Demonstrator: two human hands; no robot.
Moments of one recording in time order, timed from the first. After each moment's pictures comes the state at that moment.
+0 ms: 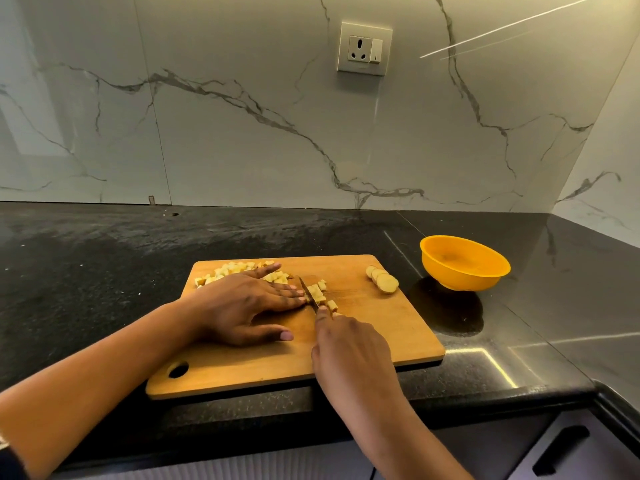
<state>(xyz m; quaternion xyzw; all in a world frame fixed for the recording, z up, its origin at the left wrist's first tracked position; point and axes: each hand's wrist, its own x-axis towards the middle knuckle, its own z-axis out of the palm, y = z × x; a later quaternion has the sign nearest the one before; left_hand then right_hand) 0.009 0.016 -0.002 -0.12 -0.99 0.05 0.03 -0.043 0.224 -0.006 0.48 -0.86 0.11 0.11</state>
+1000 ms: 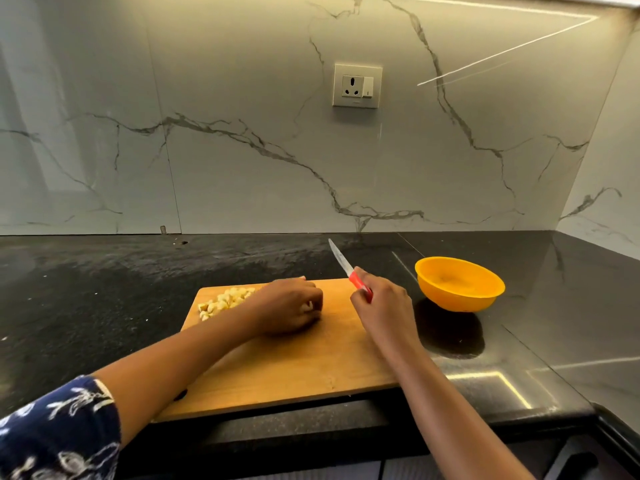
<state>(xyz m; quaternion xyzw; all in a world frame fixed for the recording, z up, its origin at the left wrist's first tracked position) -0.053 0.048 0.008 0.00 -1.00 -0.03 0.09 -0.151 0.207 -0.007 0.38 -0.83 0.37 0.16</state>
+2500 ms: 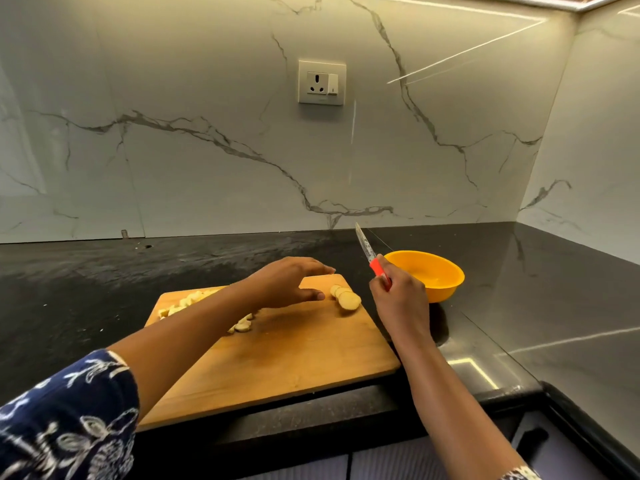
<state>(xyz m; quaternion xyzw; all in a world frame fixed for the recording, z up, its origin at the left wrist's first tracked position) -0.114 0.065 0.025 0.00 -0.99 -0.08 0.08 -0.192 0.251 -0.009 0.29 -0.83 0.43 0.22</state>
